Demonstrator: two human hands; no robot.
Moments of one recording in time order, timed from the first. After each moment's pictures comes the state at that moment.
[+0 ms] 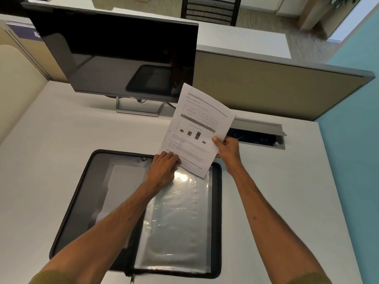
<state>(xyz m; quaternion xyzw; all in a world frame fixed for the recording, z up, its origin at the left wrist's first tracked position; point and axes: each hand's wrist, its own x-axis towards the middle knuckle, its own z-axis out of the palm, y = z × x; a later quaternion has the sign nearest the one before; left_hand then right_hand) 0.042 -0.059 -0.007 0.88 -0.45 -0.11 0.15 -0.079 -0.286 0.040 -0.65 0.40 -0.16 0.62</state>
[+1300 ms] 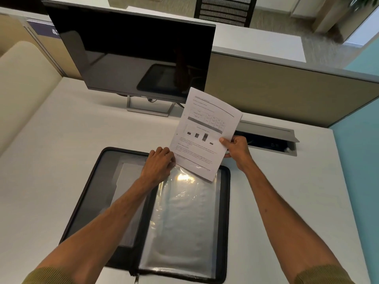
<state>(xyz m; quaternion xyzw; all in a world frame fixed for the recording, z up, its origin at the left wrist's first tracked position) 0.082 -0.032 -0.009 0.89 -0.44 -0.10 0.09 -0.057 -0.309 0.039 -0.68 0.40 -0.08 0.61</state>
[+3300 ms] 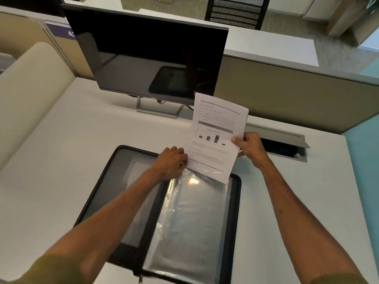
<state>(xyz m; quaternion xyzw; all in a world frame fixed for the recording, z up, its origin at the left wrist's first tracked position) 0.095 -0.047 0.013 0.84 -0.52 -0.14 0.07 -0.049 -0.339 0.046 -0.75 0.37 -0.06 0.55</state>
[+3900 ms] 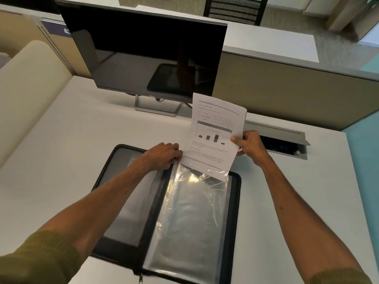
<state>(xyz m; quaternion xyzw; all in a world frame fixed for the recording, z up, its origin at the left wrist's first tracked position) 0.136 -0.040 0.020 0.78 -0.60 -0.18 -0.02 -0.049 -0.343 0.042 -0.75 0.36 -0.03 0.56</state>
